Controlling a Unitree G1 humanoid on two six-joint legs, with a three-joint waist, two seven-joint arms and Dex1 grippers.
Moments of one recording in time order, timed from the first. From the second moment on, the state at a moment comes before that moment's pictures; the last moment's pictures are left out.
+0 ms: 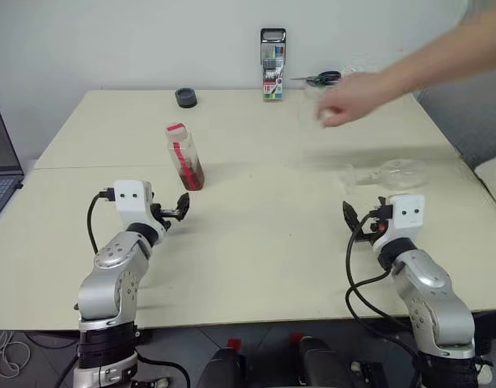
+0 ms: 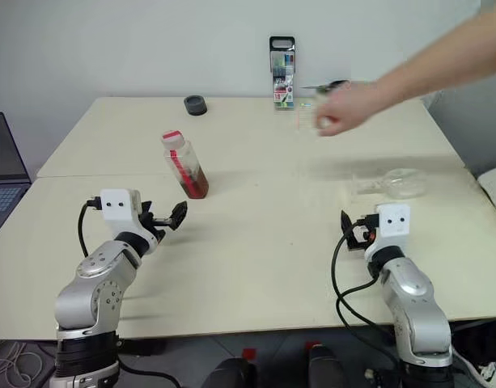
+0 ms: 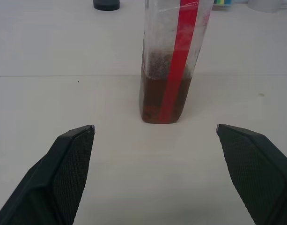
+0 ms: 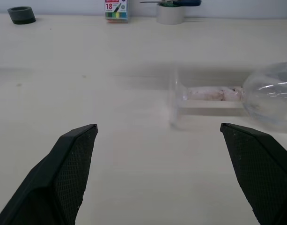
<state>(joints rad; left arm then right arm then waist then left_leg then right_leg) -0.23 0.33 0.27 -0.23 -0.31 0.64 -0.18 -0.06 -0.23 -0.13 -0.46 0.21 0.54 0.15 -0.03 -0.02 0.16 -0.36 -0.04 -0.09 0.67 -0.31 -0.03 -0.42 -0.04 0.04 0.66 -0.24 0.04</state>
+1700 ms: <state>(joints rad) -0.45 0.31 0.23 0.00 -0.27 0.51 -0.19 -0.48 -0.49 -0.05 -0.42 0.74 0.74 0.69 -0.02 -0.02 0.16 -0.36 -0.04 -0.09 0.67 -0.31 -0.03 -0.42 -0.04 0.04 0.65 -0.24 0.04</state>
